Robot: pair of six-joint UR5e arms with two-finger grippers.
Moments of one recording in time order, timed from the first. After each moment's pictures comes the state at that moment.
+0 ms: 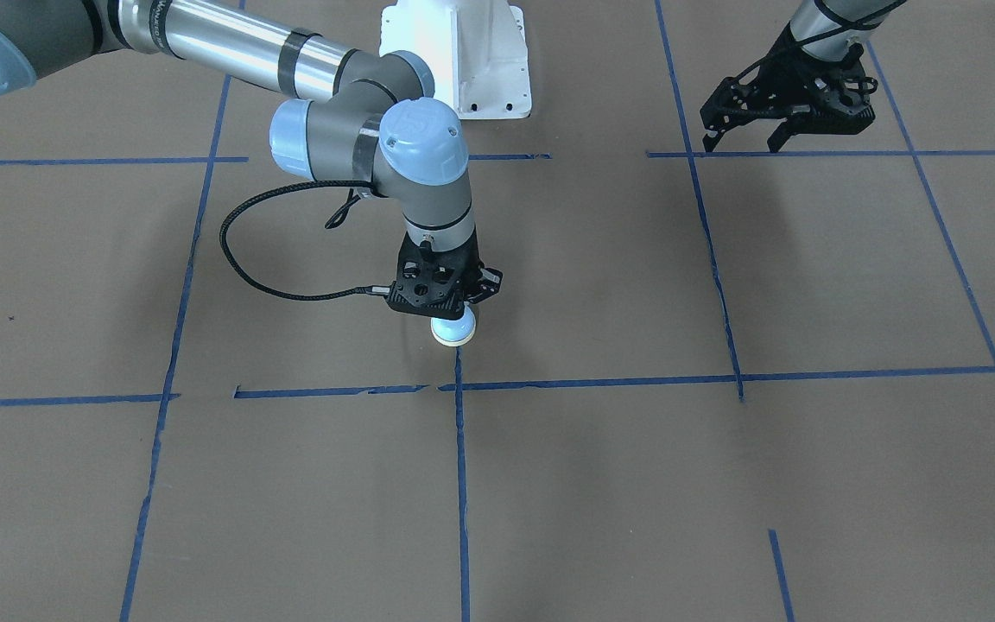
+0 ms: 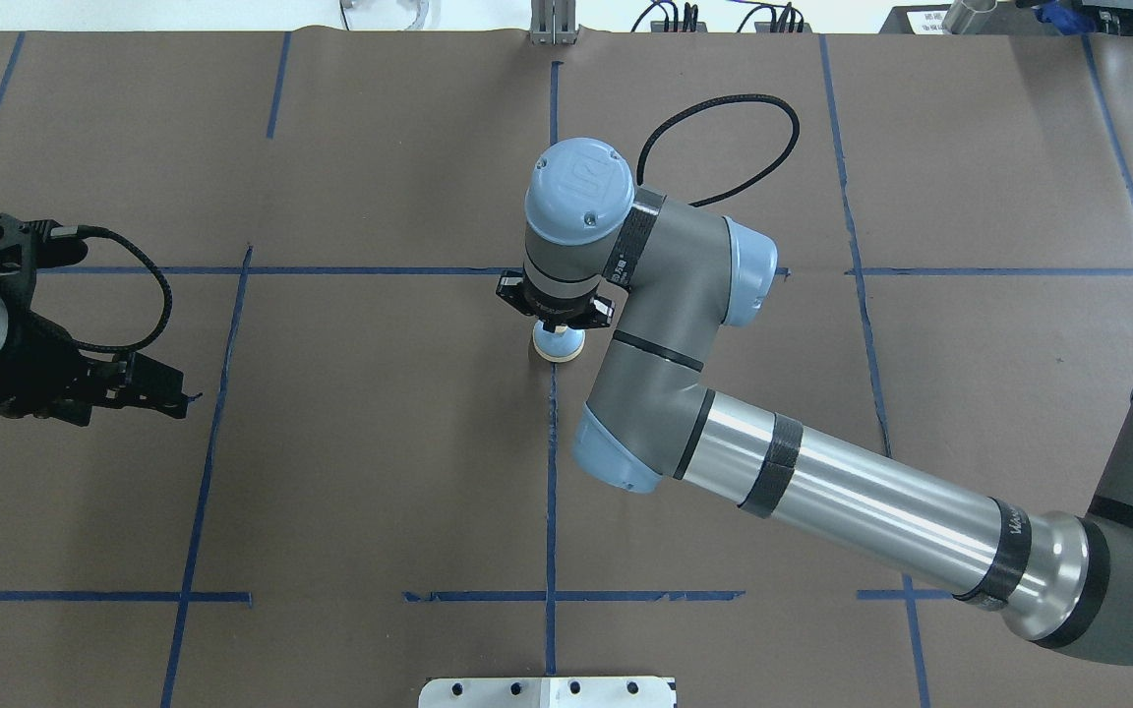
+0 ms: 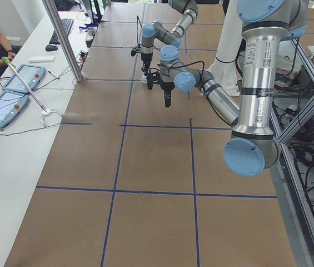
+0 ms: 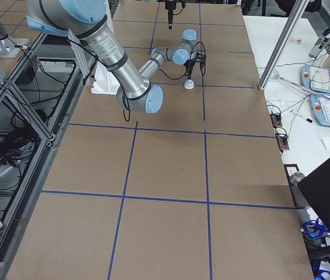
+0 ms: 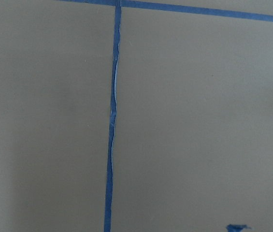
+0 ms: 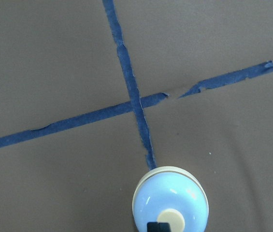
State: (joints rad) left arm -0.77 -1.59 -2.25 -1.63 -2.13 -1.09; right arm 0.55 -0.68 1.34 -1.41 1.89 1.47
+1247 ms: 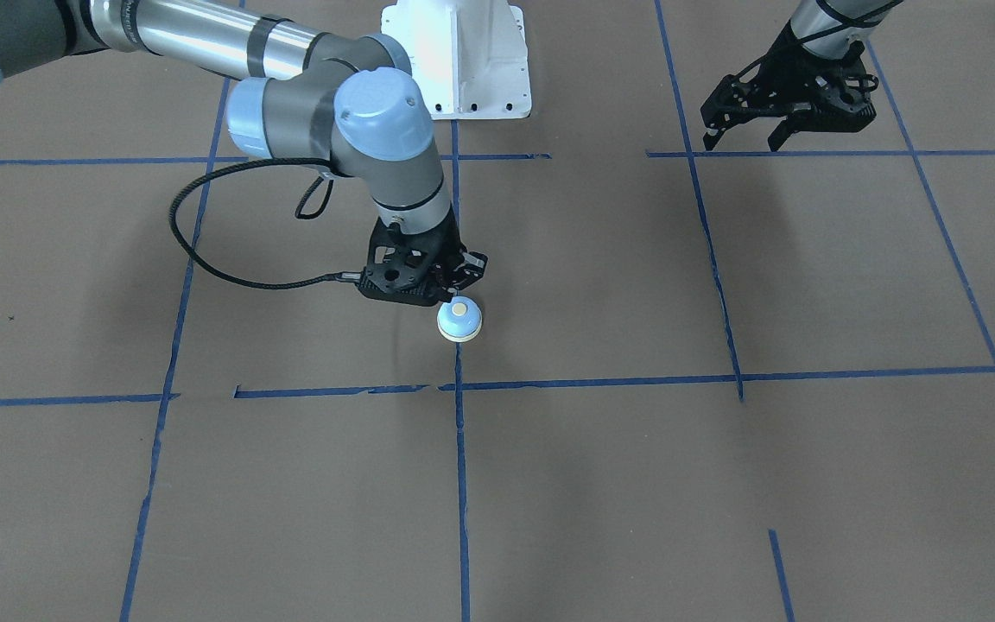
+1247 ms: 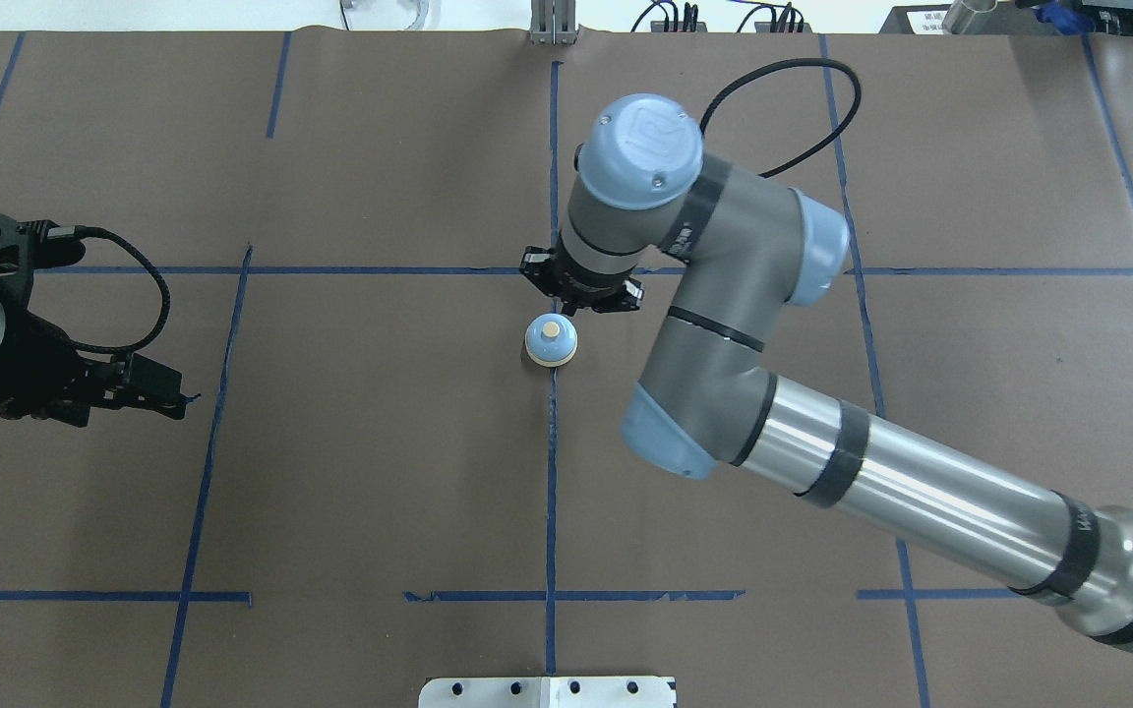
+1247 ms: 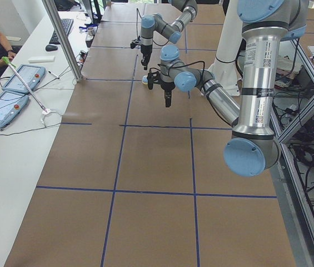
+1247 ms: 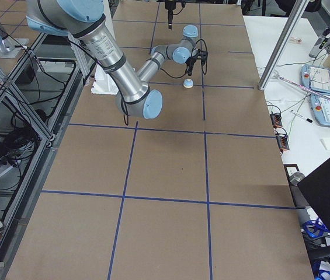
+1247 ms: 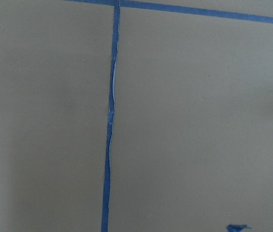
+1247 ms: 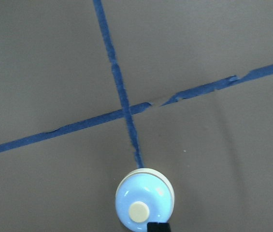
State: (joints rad) left arm -0.77 -1.59 -2.25 -1.63 -2.13 -1.10; right arm 0.62 -0.80 1.55 -1.44 1.98 1.47
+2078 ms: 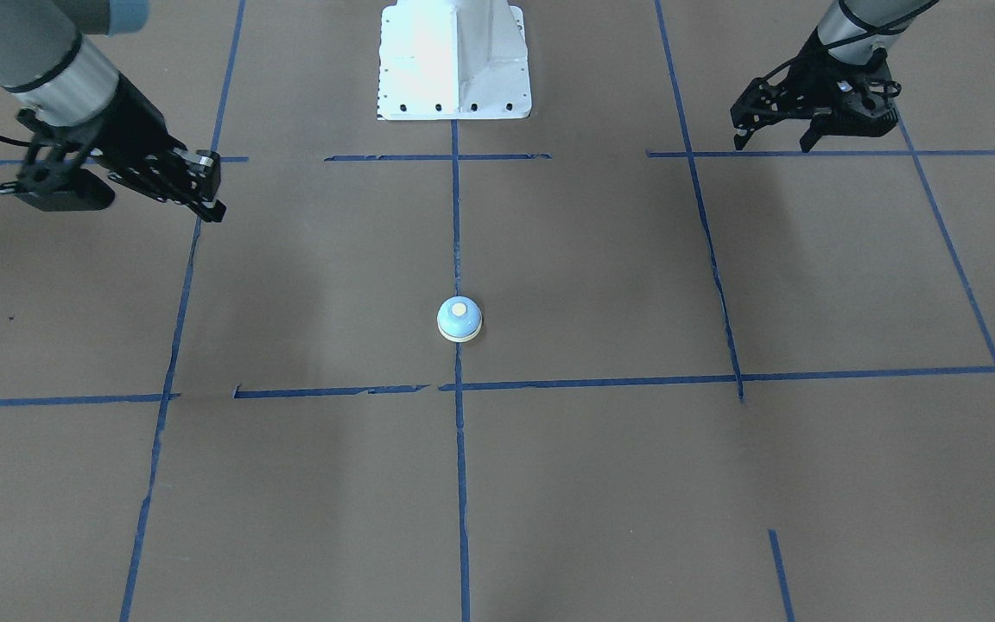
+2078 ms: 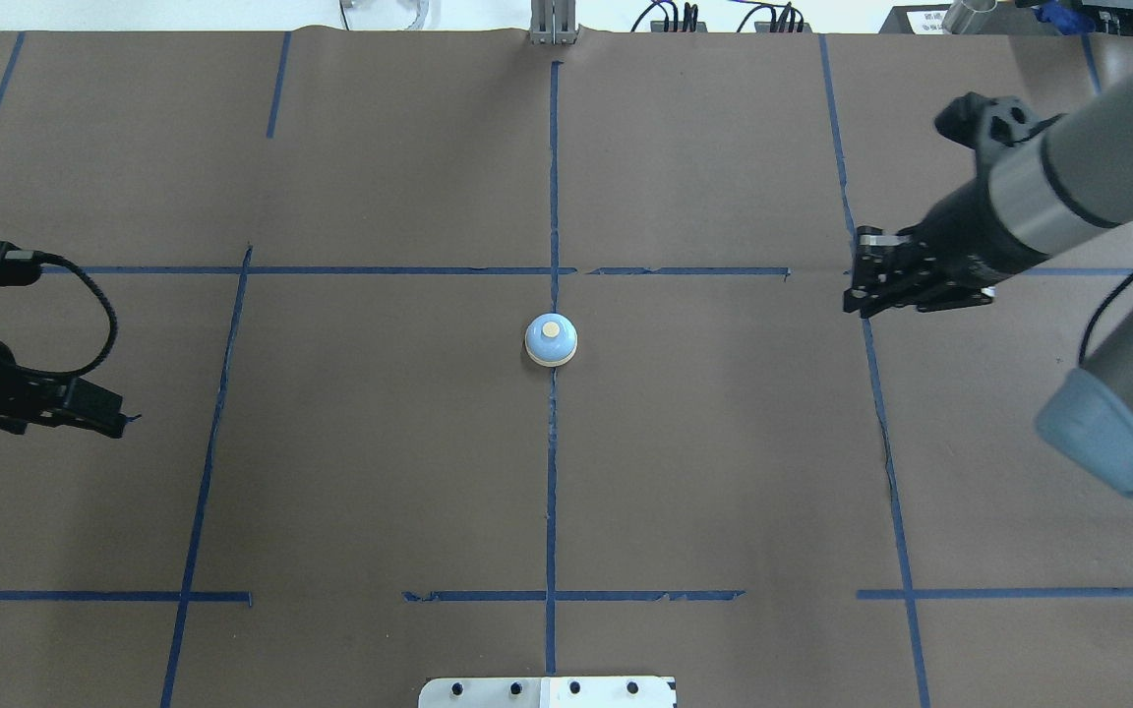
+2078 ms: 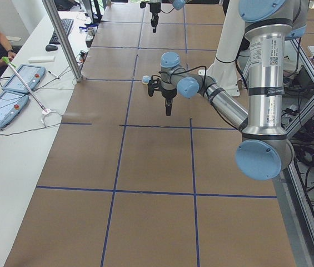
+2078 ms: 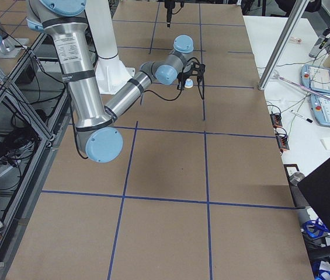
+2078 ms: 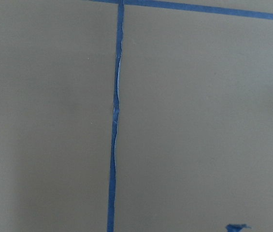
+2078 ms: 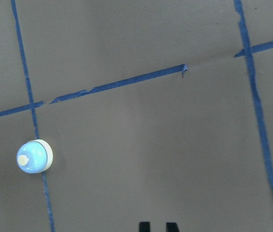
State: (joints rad) left arm -0.82 -1.46 -2.25 -1.63 -2.14 -0.88; right arm 0.93 -1.38 2.09 -1.44 2.29 1.19
